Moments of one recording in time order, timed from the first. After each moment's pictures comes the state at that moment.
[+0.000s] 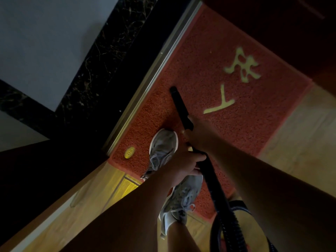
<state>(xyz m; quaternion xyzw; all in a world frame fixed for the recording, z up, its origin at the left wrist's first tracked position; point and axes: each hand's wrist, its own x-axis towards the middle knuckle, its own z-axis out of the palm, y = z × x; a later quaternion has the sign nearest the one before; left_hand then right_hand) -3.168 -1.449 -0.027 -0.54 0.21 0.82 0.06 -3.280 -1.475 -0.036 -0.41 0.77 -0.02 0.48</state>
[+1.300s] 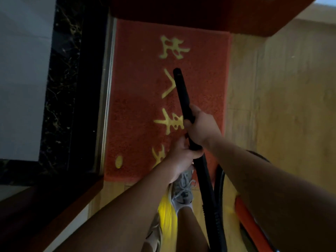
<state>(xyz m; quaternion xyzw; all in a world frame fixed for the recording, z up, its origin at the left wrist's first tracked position) -3.167 -1.366 0.053 -0.41 0.41 0.79 0.20 -3.284 -1.324 0.033 -0.23 0.89 -0.18 0.36</state>
